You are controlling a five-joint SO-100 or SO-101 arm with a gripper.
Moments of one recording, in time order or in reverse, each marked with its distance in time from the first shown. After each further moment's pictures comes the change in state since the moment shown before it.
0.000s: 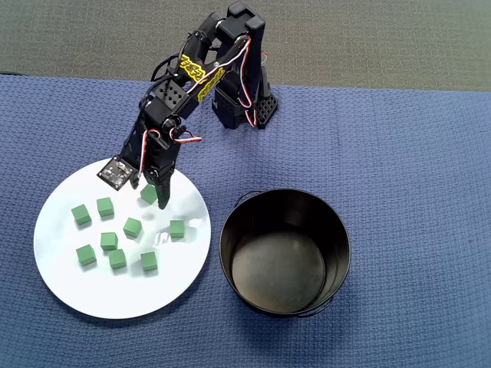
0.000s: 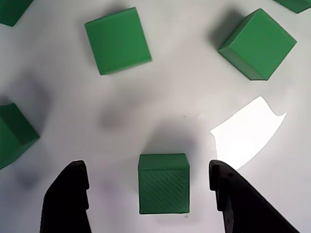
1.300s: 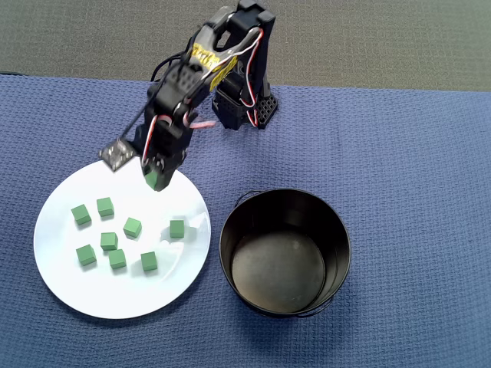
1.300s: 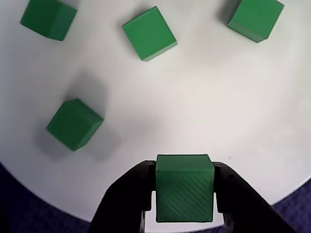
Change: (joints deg) arm -4.8 12.7 -8.6 22.6 18.7
